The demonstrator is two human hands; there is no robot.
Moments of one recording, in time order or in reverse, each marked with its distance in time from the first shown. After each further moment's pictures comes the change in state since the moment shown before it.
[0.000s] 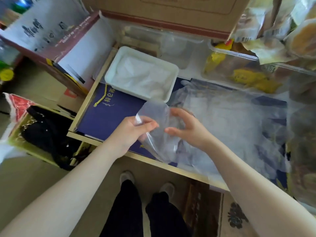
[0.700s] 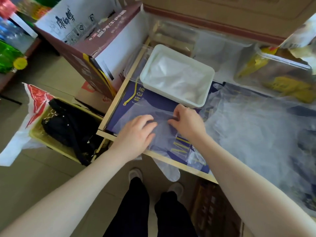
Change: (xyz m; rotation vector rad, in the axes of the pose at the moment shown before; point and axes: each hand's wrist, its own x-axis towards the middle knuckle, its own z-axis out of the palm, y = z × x) left_hand 0.006 -0.063 -0.090 1.194 0.213 0.659; right_hand 0.078 -0.040 0.079 -0.527 0.133 0.148
